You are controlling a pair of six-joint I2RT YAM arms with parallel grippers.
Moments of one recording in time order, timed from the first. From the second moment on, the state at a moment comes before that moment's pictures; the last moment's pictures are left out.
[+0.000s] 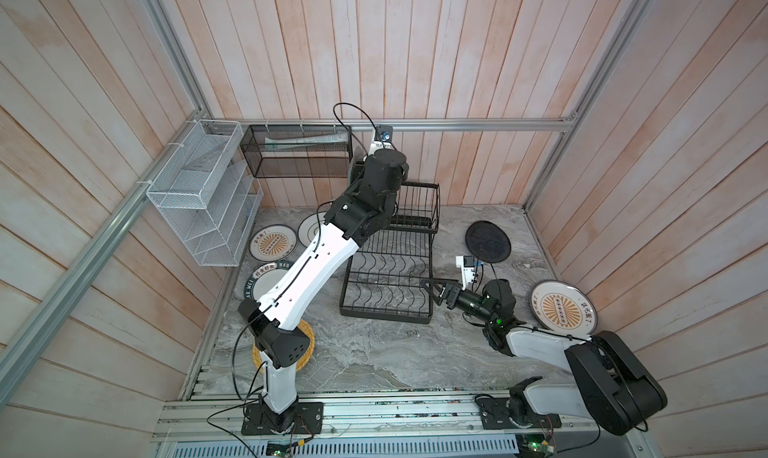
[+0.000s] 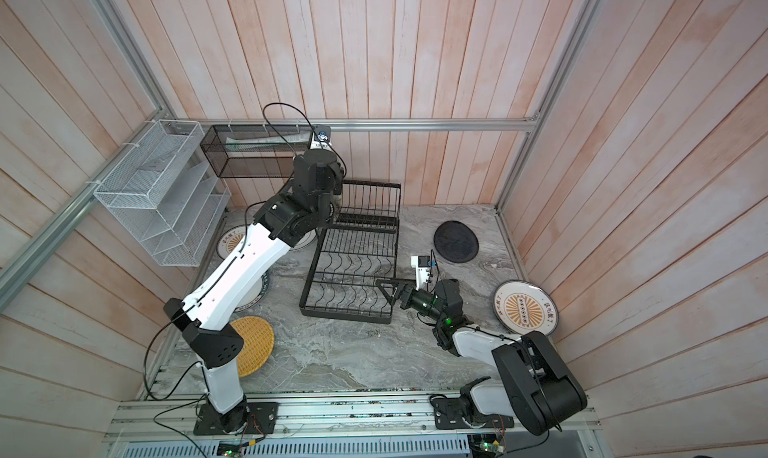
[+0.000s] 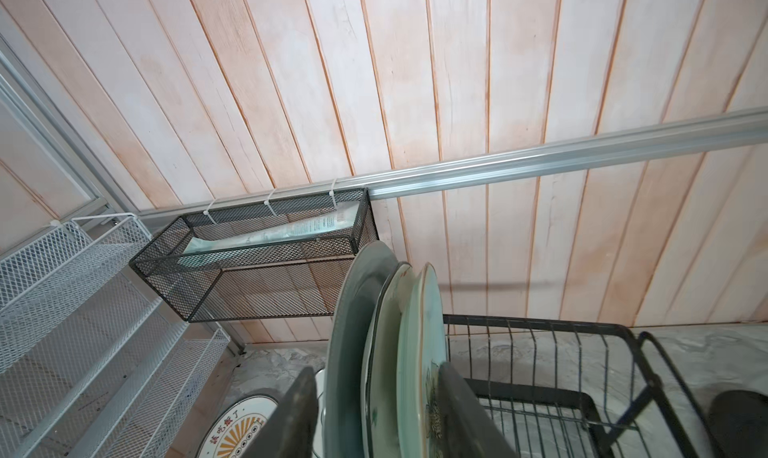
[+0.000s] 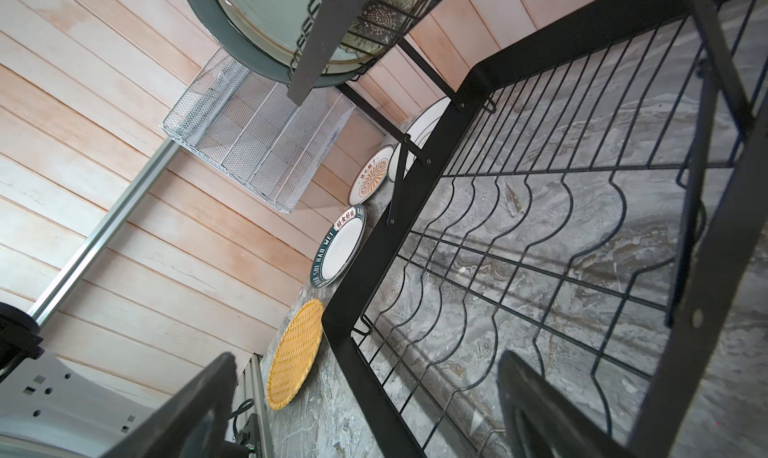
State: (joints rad) left arm -0.72 1.85 2.27 -0.62 -0.81 0.04; right arm 0.43 1.31 0.33 0.90 -0.58 0.80
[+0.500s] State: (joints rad) left arm -0.70 0.91 1.22 -0.48 -0.27 -0.19; right arm 0.38 0.76 0.41 0.45 -0.39 0.65
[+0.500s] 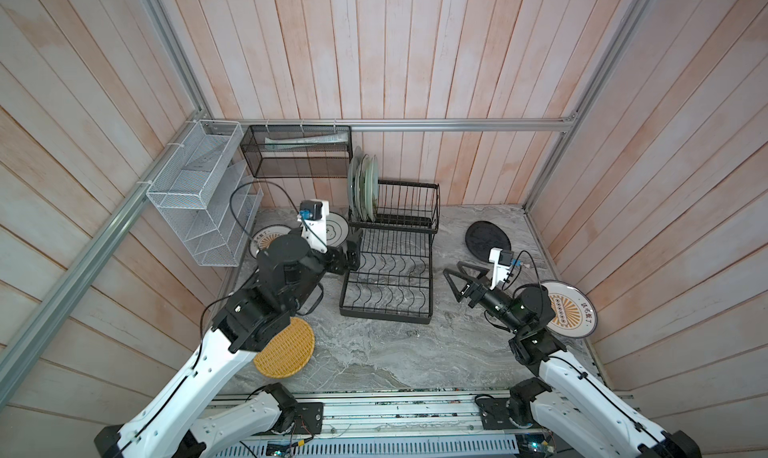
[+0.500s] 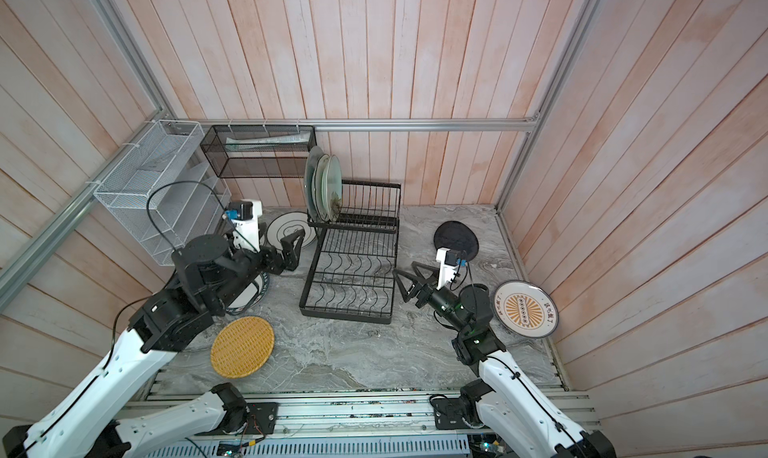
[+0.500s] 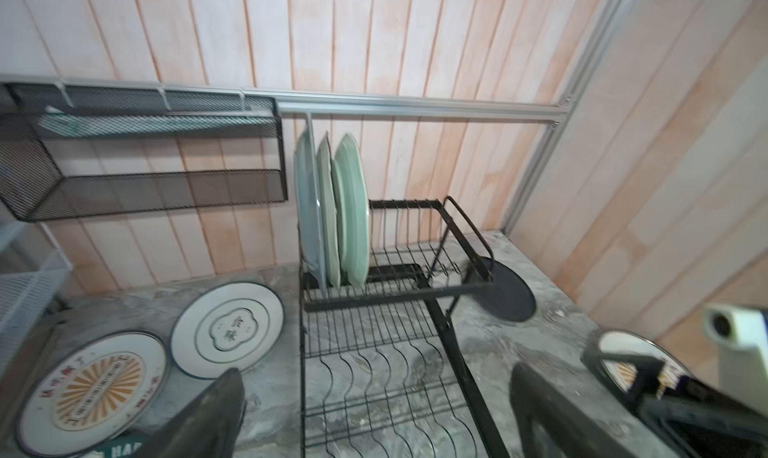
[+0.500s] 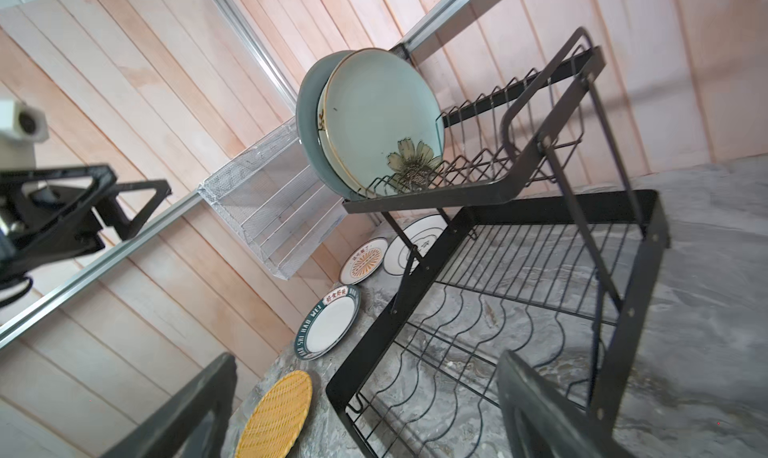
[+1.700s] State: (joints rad) left arm -0.69 0.52 0.73 -0.56 0.03 -0.39; right arm -0.24 1.77 0.96 0.22 -0.18 0.67
